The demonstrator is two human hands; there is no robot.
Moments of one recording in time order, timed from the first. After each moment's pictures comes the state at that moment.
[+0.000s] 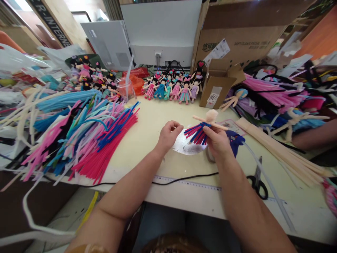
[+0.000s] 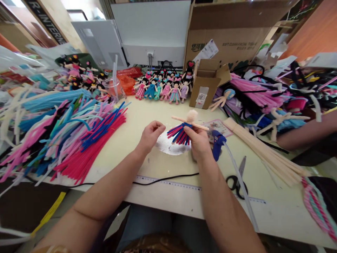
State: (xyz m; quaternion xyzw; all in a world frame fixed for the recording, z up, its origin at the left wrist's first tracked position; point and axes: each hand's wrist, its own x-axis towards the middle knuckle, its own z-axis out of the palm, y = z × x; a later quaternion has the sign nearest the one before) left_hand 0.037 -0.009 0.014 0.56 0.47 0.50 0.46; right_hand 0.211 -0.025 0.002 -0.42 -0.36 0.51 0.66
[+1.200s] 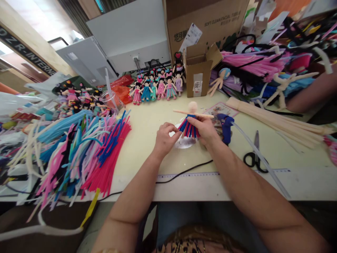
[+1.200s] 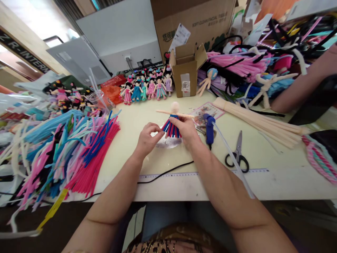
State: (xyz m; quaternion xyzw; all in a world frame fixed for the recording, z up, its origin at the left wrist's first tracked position) left_hand 0.040 -0.013 0.007 0.79 0.42 0.39 0.20; right_hand 0.203 -0.022 0.001 -0.43 -0.32 0.54 0.65
